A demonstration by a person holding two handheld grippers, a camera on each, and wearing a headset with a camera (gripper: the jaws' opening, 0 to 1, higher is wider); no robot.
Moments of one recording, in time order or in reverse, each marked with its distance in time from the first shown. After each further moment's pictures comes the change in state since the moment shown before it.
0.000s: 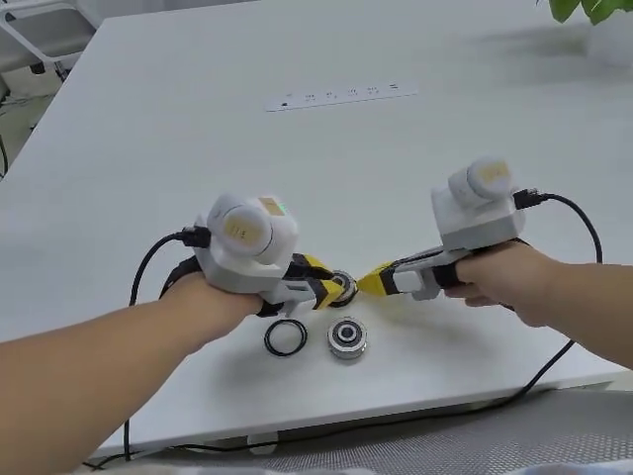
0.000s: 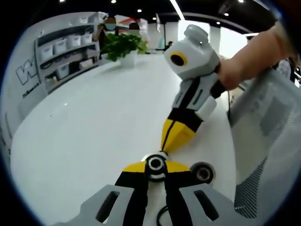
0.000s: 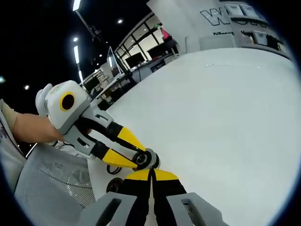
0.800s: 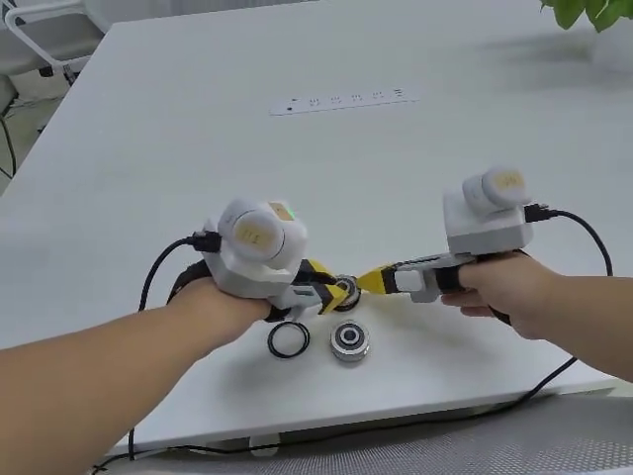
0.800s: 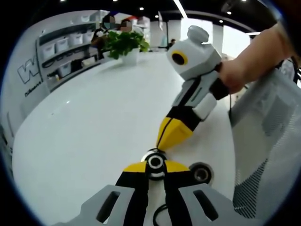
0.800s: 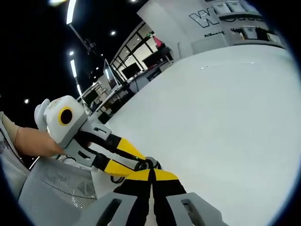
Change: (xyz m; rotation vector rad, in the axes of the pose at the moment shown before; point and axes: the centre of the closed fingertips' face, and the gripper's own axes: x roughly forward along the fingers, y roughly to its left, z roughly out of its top) left arm -0.001 -0.003 -0.001 -0.005 0.025 0.027; right arm 0.000 0.003 0.010 0.072 -0.088 0.012
